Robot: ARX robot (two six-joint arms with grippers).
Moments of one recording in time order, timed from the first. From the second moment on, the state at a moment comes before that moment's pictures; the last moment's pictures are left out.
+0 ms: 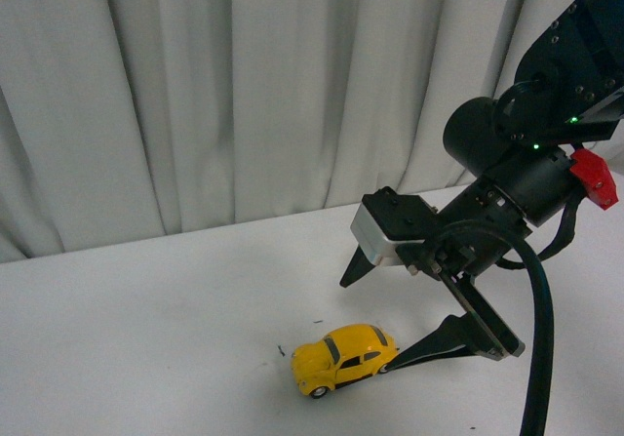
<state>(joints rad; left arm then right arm) 0.00 0.01 0.01 0.00 0.00 0.00 -0.08 2.08 1.24 -0.64 -0.77 -1.72</state>
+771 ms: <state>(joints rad) 0.00 0.01 0.01 0.00 0.00 0.00 -0.05 2.22 1.32 -0.63 -0.66 -1.73</state>
